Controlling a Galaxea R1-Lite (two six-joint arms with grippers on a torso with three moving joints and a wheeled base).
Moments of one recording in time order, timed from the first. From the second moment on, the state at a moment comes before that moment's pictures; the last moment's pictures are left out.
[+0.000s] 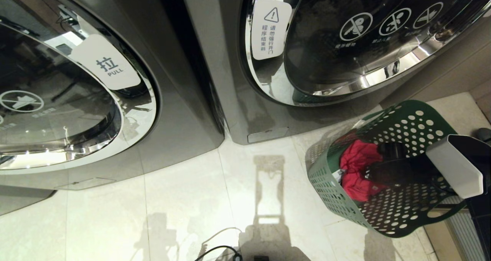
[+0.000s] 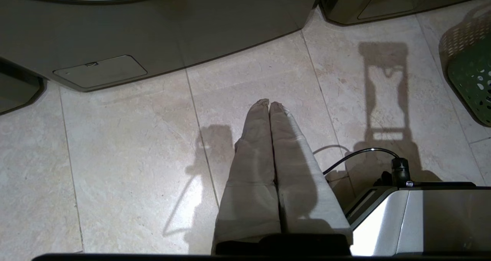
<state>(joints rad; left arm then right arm) 0.00 0.00 0.00 0.00 0.00 0.00 -0.20 2.64 -1.62 -0.26 -0.10 0.25</state>
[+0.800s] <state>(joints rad) 0.00 0.00 0.00 0.00 0.00 0.00 -0.19 2.40 -1.38 -0.25 -0.10 0.29</state>
